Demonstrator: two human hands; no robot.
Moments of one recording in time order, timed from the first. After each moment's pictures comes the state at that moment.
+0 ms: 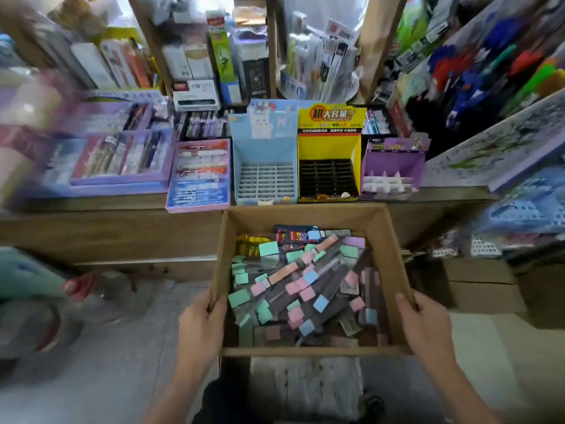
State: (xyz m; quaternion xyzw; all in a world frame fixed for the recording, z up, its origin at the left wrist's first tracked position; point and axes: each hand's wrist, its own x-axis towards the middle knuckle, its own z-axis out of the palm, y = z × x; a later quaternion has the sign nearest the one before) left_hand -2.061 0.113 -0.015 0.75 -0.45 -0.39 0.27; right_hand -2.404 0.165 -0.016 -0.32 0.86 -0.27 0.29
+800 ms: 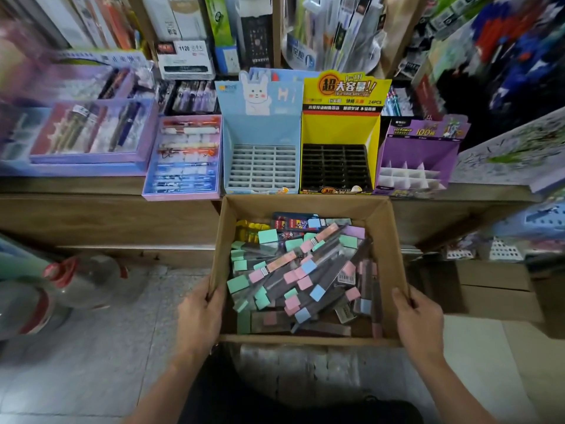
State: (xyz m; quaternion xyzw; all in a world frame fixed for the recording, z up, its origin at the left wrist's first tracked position) left_hand -2.076 0.068 -0.103 0.76 -0.46 -0.38 0.27; right_hand -2.419 0.113 -0.092 -0.31 0.82 -0.36 0.33
